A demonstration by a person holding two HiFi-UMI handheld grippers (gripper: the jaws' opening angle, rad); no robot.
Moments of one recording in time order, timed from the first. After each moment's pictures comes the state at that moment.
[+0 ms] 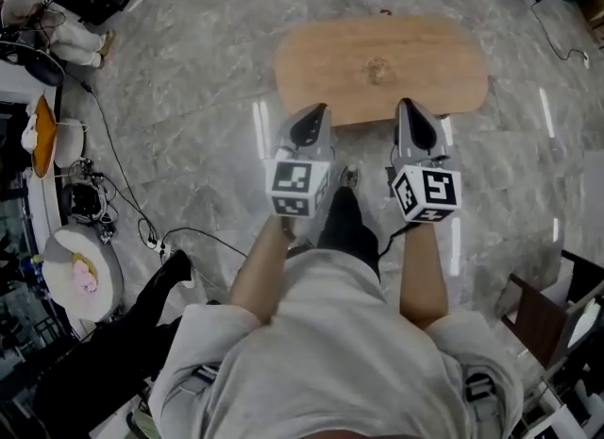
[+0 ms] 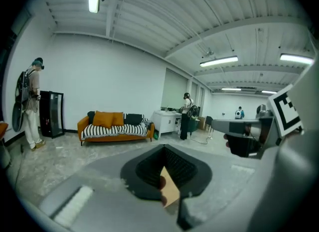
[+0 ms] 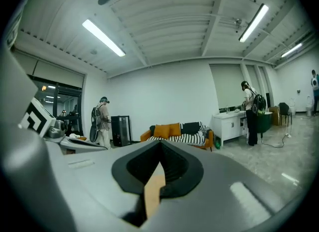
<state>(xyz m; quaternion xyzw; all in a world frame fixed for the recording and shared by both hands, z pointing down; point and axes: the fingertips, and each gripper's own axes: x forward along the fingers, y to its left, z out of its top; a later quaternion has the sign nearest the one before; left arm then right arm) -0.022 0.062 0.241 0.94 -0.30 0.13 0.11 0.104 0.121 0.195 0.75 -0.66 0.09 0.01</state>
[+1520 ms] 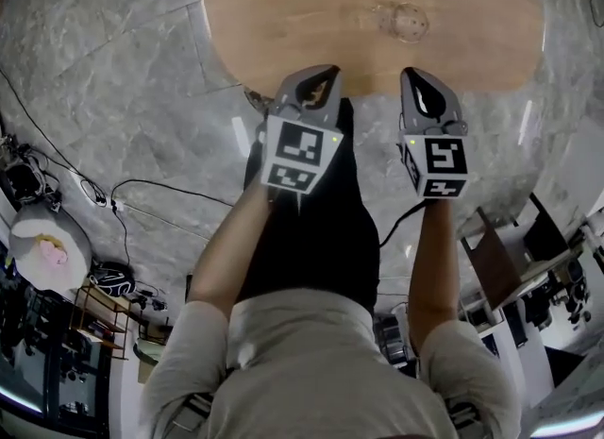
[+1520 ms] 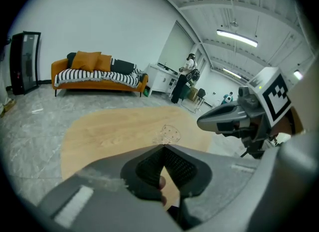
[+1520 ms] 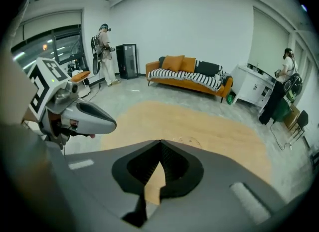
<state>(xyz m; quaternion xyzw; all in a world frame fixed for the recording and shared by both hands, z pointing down) 0.103 -0.095 0.607 0.91 -0.17 0.29 0.25 0.200 -0.065 0.579 0.62 -0.65 0.28 0.33</state>
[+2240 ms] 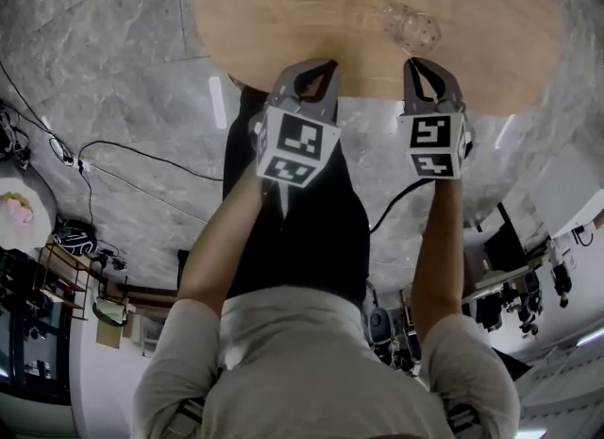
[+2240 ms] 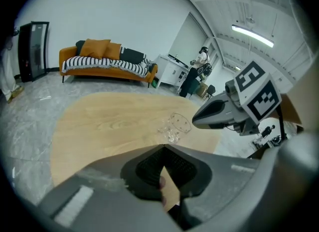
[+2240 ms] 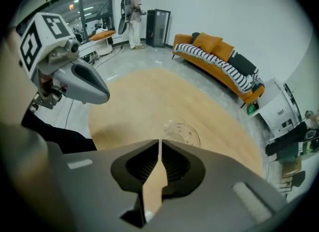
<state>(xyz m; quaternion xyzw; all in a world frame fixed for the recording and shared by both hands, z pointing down) 0.121 -0.085 0.671 0.87 -0.21 0.32 0.31 0.239 -0.076 0.666 0.46 -0.67 0.26 0.51</state>
